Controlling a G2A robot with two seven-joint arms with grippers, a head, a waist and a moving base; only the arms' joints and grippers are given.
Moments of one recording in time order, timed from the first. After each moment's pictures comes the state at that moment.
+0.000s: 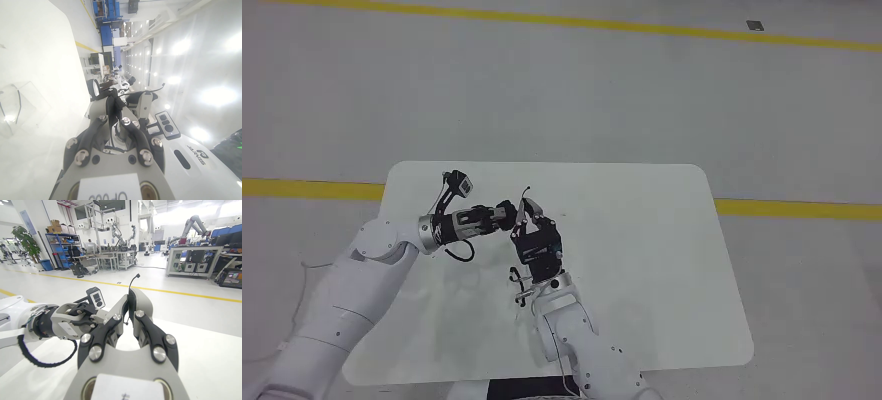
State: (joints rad) left arm 1.21 -1.14 -1.19 -1.29 -0.55 -0.34 -1.09; right arm -1.55 -1.49 0.84 -1.68 -1.57 0.34 -0.26
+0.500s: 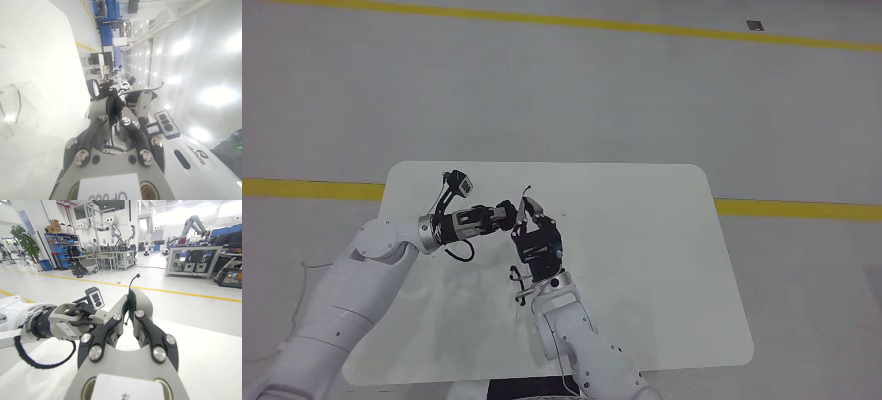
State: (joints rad) left arm 1.21 -1.14 -1.19 -1.29 -0.55 -0.34 -1.09; right arm -1.55 -1.50 0.85 -1.68 -1.57 0.34 -0.27
